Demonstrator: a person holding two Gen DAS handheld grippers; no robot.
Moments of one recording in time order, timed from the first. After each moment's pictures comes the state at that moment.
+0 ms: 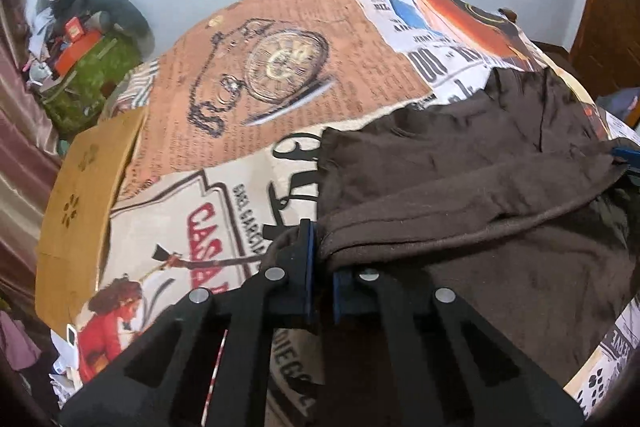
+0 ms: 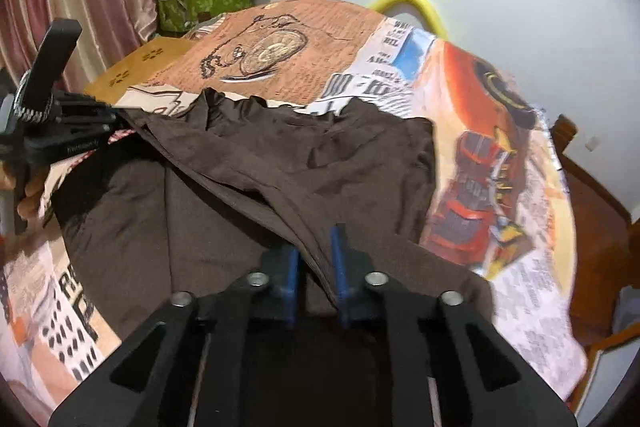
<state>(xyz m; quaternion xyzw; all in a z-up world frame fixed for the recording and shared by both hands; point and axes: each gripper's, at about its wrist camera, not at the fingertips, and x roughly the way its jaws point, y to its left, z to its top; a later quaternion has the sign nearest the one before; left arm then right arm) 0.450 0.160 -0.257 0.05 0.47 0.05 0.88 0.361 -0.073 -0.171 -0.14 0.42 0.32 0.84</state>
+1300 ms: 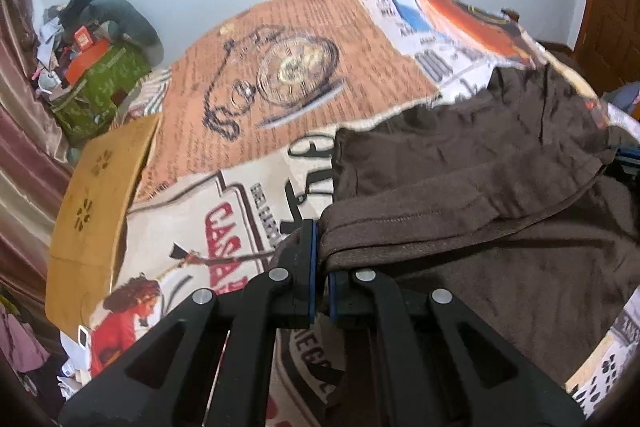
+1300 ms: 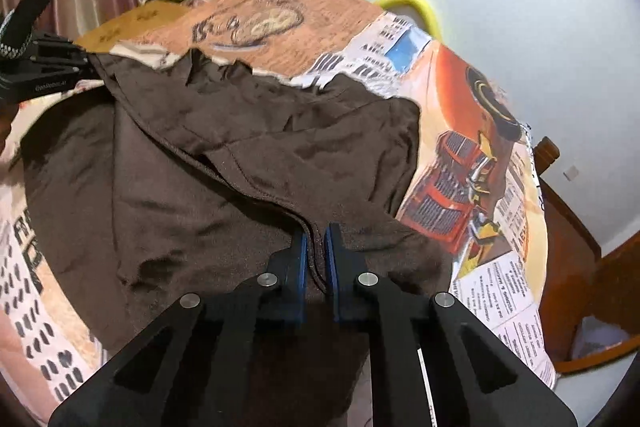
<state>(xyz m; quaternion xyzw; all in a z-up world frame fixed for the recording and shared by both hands) 0.435 0.164 -0.249 0.06 0.45 0.06 0.89 0.360 -0.078 -0.190 -0.21 0.40 0.30 0.84</state>
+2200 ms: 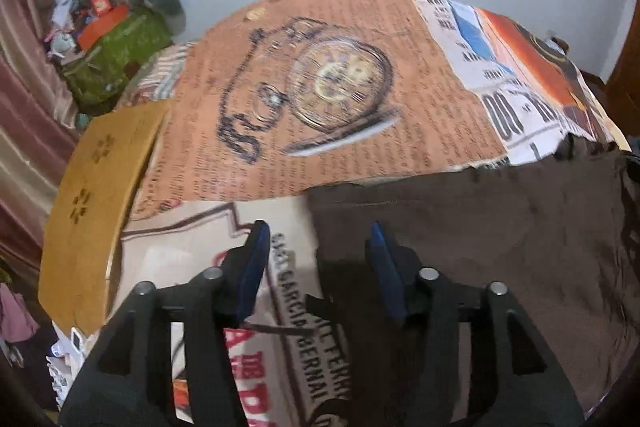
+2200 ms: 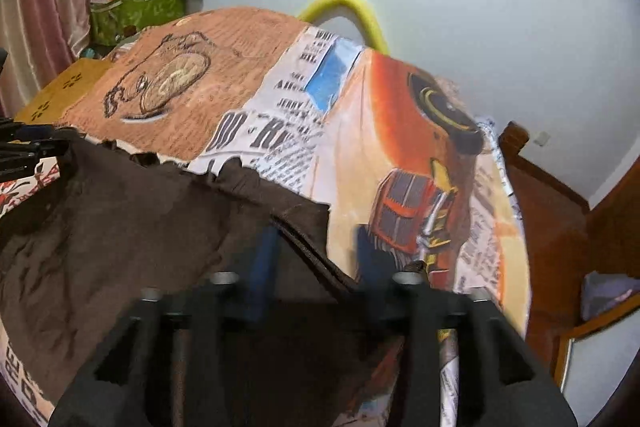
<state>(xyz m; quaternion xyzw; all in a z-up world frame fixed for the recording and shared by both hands) 0.511 0.203 -0.253 0.01 0.47 0.12 0.87 0.456 -0.071 -0.173 -0.15 0.40 0.21 0.88</state>
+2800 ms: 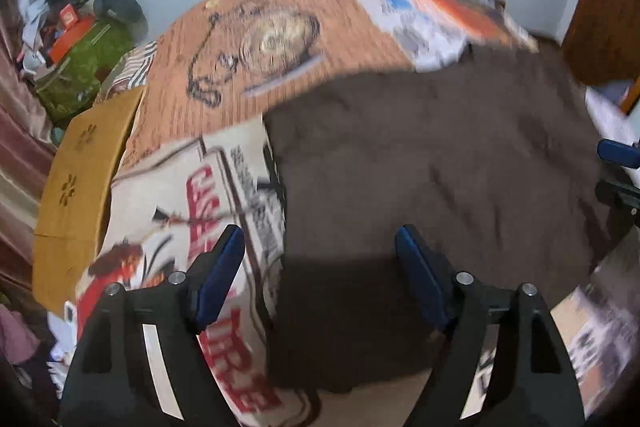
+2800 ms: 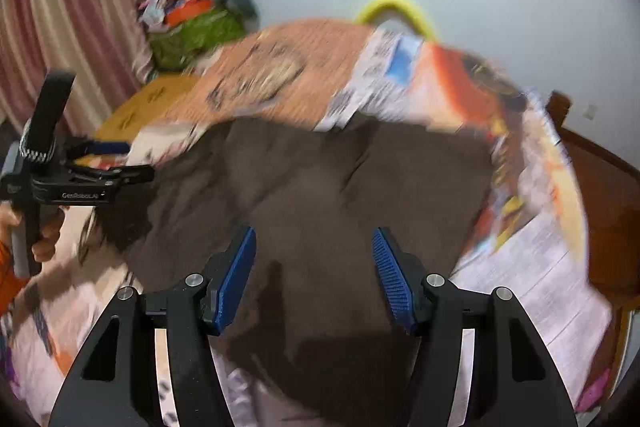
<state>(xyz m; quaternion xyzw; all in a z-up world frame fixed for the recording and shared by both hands) 0.410 0.156 -0.259 0.05 0.50 0.04 0.86 0.343 -0.075 -0.164 -0.06 0.43 0.32 0.84</state>
